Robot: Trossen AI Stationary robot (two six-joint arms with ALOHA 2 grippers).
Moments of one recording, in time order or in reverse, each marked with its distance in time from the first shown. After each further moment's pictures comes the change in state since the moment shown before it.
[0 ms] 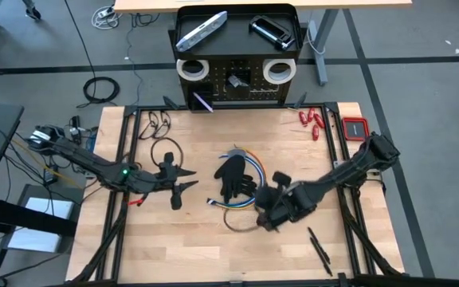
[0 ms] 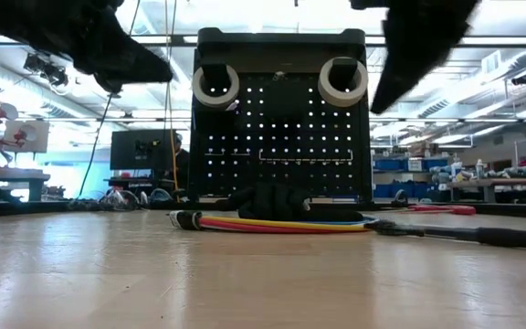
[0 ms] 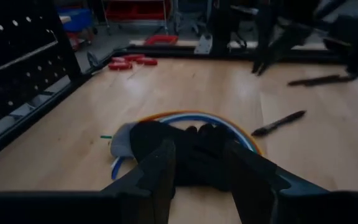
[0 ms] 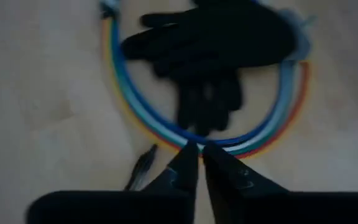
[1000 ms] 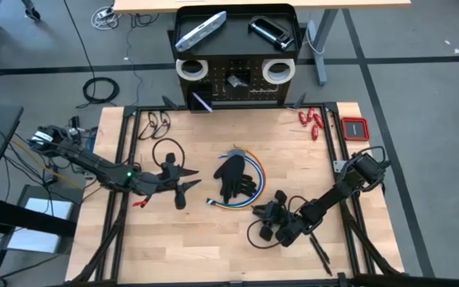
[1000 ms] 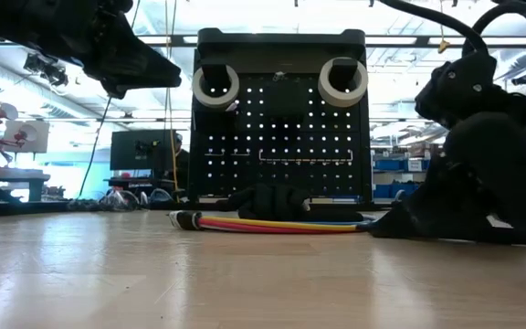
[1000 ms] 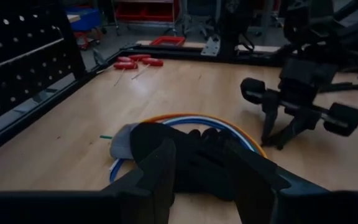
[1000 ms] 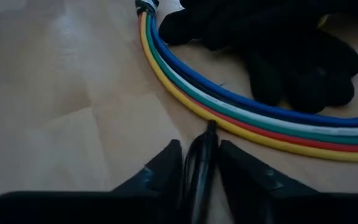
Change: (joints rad) left arm 0.009 0.086 0.000 0.110 -0.036 -0.022; right arm 0.146 0.288 -0.582 1.200 0.310 0.055
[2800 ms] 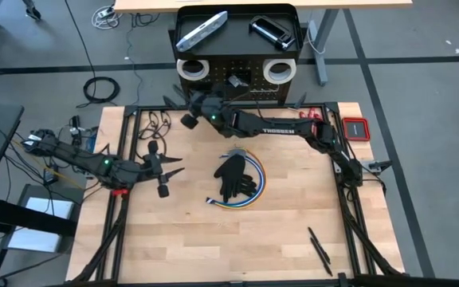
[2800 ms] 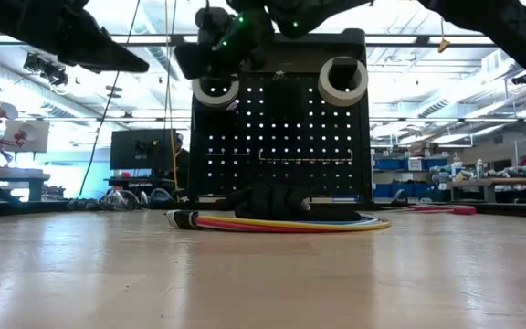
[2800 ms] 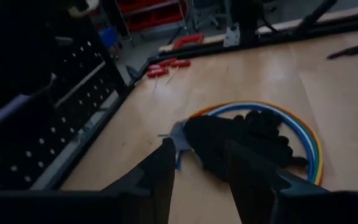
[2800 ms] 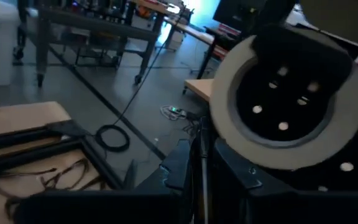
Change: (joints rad) left arm 0.028 -0.408 0.000 -0.421 -0.031 0.244; right arm -0.842 0.235 1.318 -0.272 -0.143 -1.084
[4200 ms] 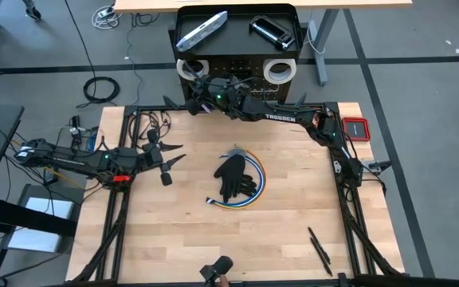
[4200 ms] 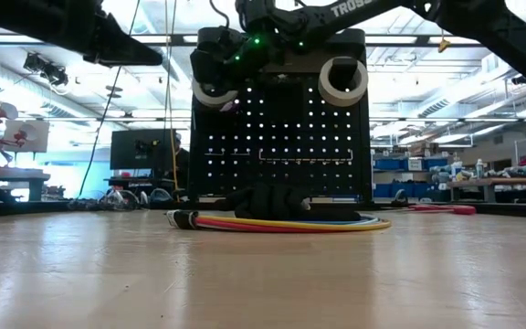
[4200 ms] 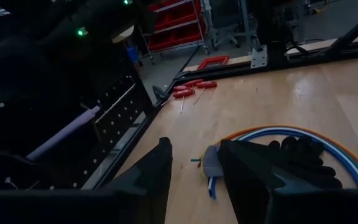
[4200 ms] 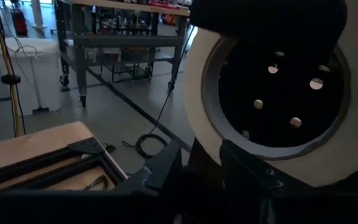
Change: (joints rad) left arm 0.207 -0.024 0.000 0.118 0.120 0.149; right arm -0.145 -0.001 -0.001 -0.007 -0.278 0.183
